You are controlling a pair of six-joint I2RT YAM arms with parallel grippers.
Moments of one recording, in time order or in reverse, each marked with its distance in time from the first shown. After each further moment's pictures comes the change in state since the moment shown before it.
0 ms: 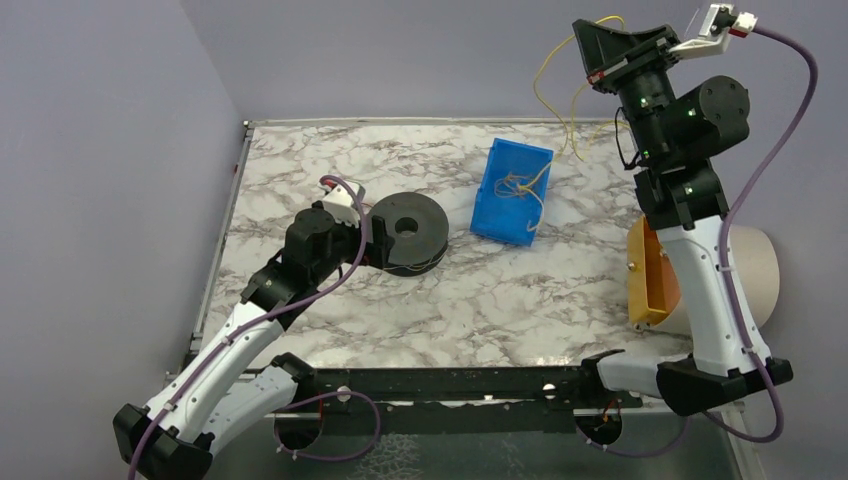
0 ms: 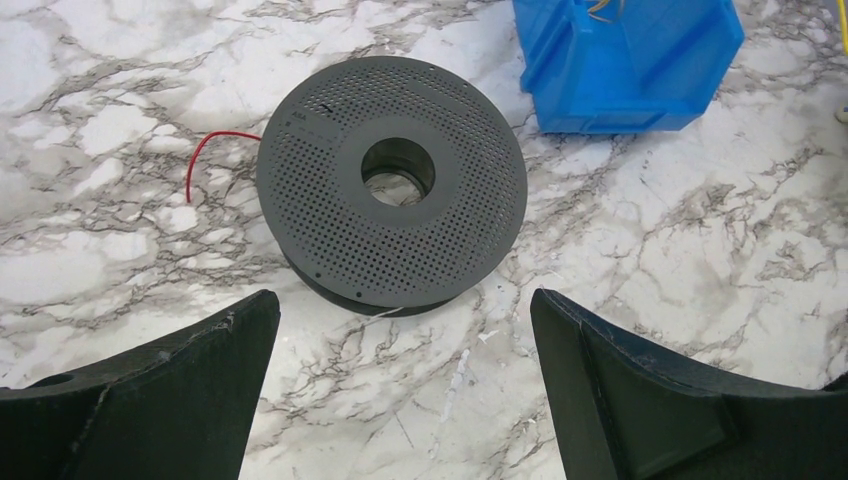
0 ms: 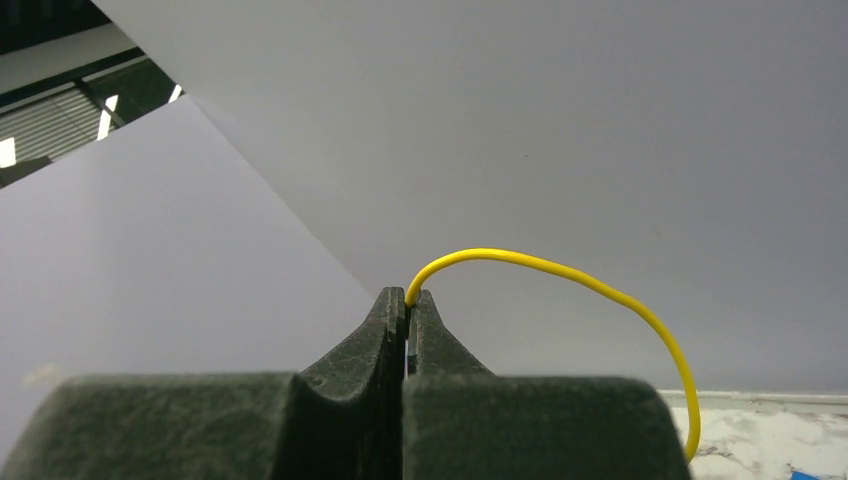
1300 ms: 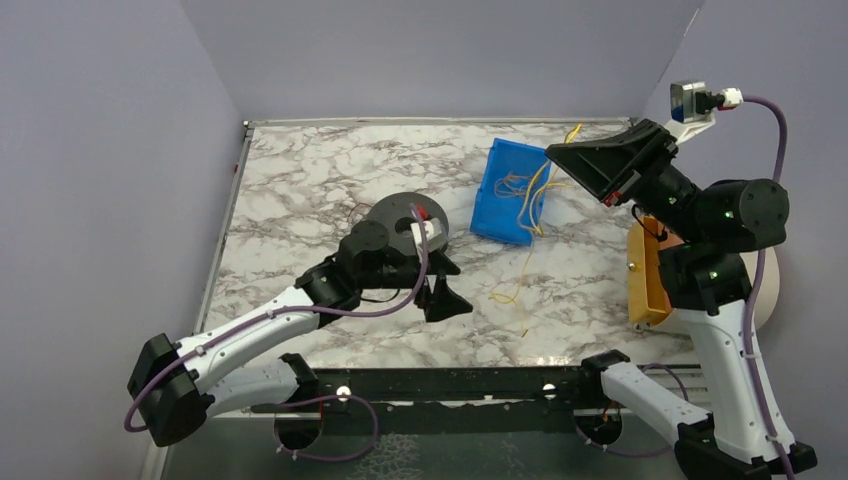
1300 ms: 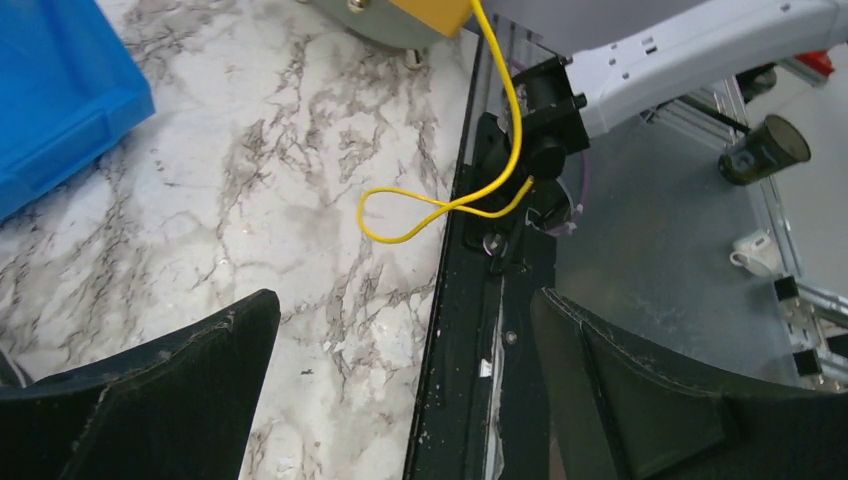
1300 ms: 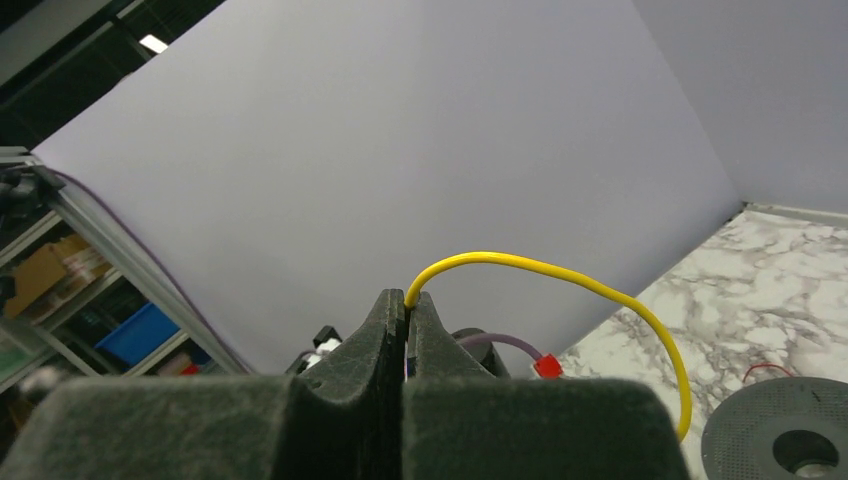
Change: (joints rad) left arm -0.291 0.198 -0.042 0.422 0.651 -0.051; right arm 0.000 -0.388 -0.371 0.092 -0.640 0.332
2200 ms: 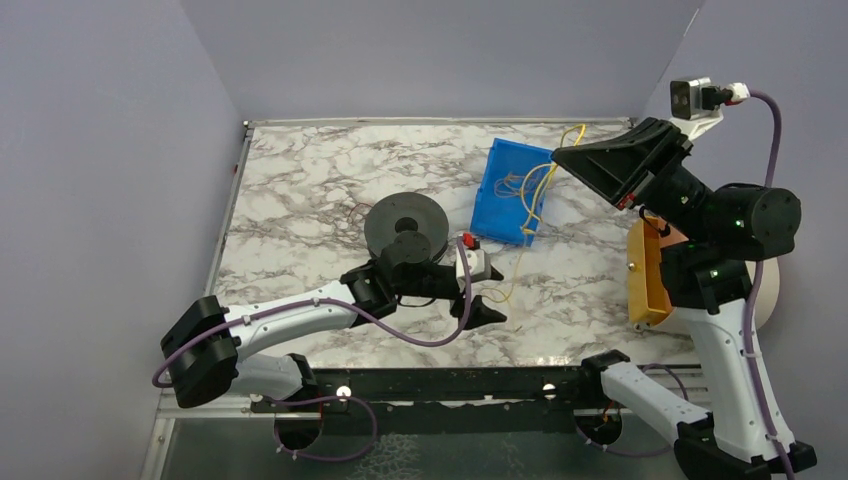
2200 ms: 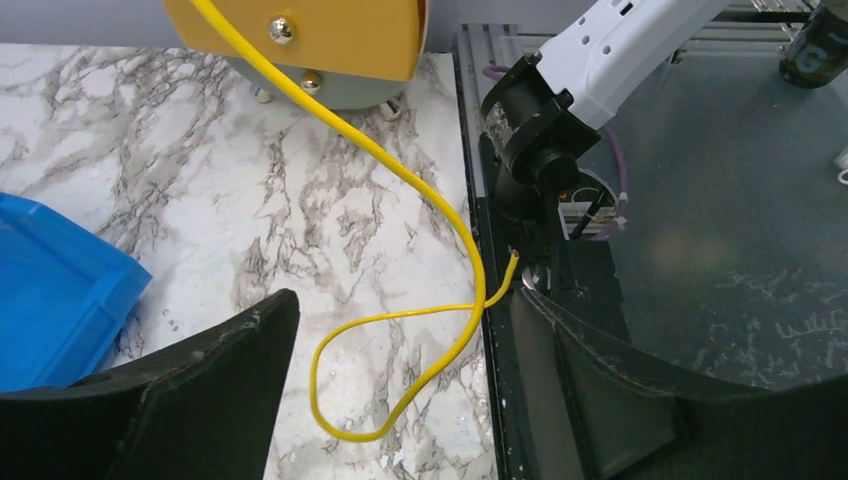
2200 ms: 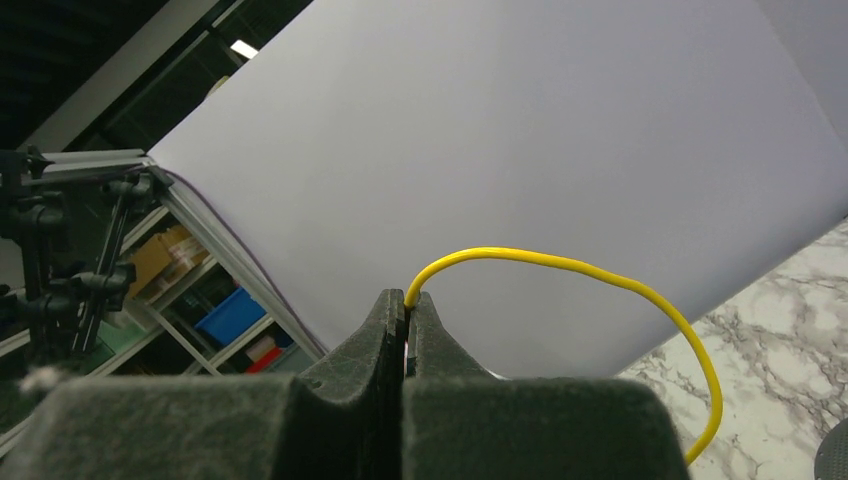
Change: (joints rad) left arm -0.215 0.249 0.064 0.255 -0.037 0.297; right arm 0.000 0.006 -0.001 0.132 -0.076 0.218
